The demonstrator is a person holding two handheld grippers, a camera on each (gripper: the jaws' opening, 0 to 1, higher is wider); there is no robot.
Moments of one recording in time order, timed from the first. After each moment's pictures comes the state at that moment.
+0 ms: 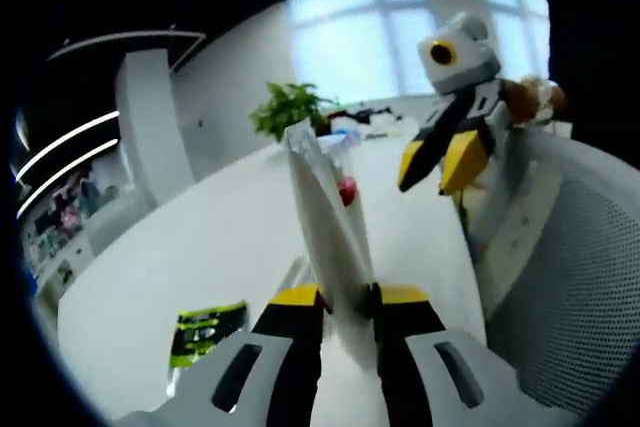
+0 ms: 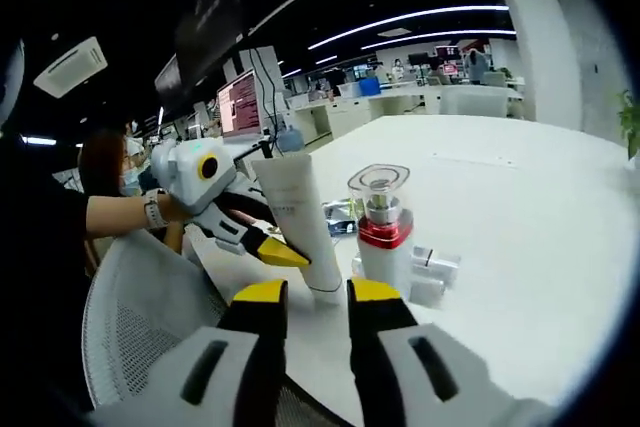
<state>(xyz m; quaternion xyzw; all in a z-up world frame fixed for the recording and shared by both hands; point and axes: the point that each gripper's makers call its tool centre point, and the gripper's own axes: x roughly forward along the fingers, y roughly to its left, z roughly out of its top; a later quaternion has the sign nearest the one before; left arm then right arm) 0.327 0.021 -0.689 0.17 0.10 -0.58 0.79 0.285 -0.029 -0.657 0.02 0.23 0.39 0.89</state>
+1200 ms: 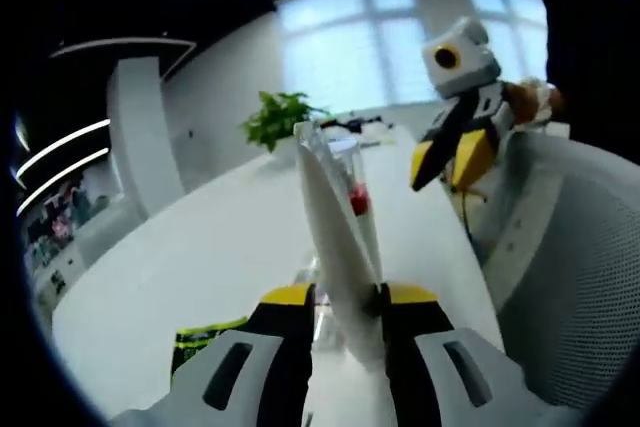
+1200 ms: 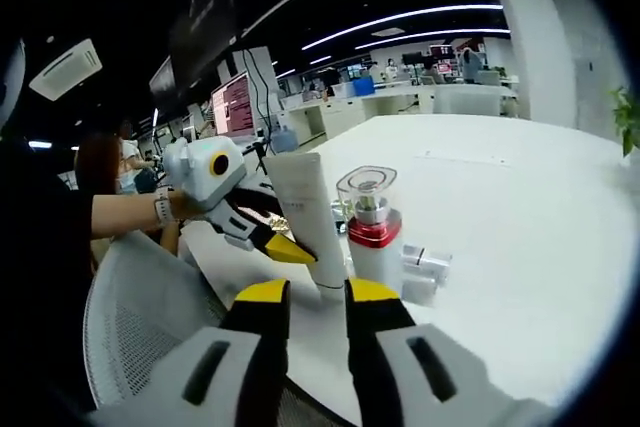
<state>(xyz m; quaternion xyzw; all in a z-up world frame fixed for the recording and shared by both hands) 0.341 0.011 -0.684 0.17 0.09 -0.60 0.78 0.287 -0.037 -0.655 0.02 0.24 0.38 0.89</state>
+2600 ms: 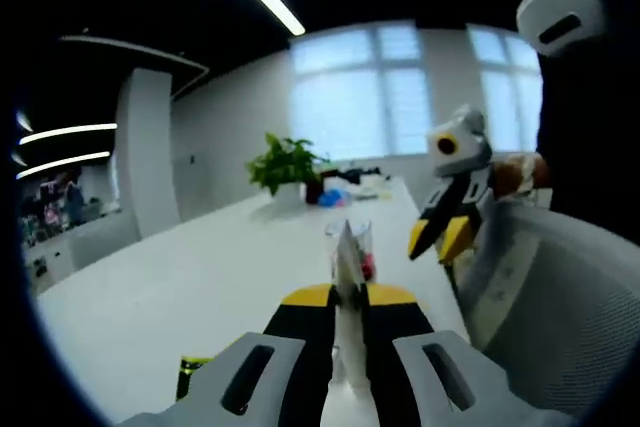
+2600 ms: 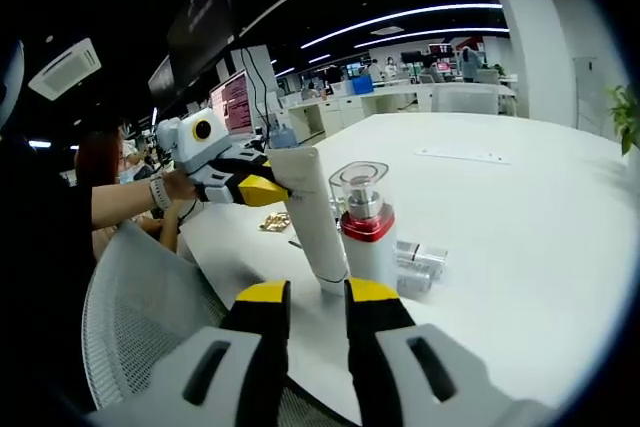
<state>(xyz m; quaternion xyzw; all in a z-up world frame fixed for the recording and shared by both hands) 0.342 0.023 -0.629 0.07 0.02 -0.63 0.77 0.286 -0.043 -0.658 0.02 0.24 0.38 0.89</state>
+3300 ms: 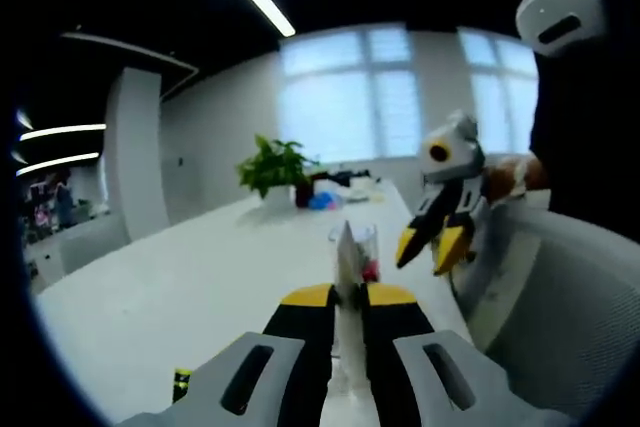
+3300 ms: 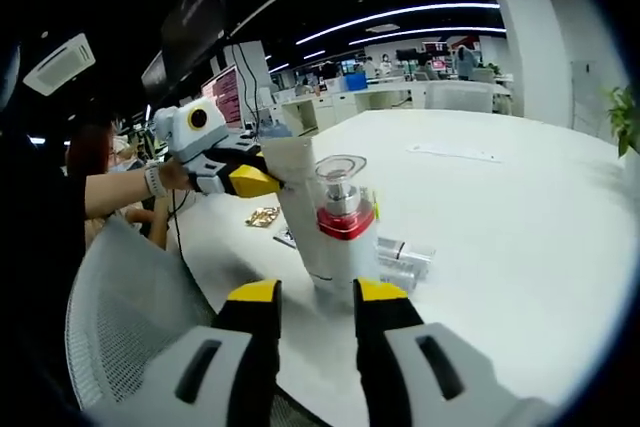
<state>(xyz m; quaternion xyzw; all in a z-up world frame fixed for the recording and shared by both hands) 0.347 0.013 -0.628 0.06 0.03 -0.65 0.76 0.307 -0.055 -0.675 -0.01 0.25 0.37 0.89</state>
